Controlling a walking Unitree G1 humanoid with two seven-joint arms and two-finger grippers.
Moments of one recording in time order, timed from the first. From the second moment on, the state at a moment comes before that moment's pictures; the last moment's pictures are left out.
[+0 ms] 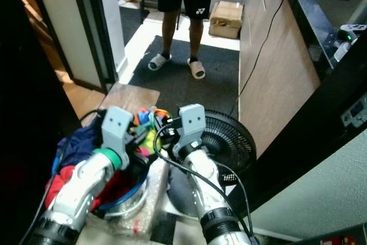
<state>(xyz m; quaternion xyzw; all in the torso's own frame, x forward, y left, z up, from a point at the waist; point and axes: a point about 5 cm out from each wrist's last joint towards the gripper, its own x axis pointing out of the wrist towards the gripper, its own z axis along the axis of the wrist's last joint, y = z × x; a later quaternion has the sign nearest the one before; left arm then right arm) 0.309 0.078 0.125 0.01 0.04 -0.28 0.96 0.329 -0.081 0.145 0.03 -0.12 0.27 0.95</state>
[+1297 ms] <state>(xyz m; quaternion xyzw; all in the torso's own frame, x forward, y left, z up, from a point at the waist) 0.287 0.083 0.133 0.00 0.09 -0.30 0.95 0.256 -0.126 0.092 0.01 0.08 0.48 0.87</state>
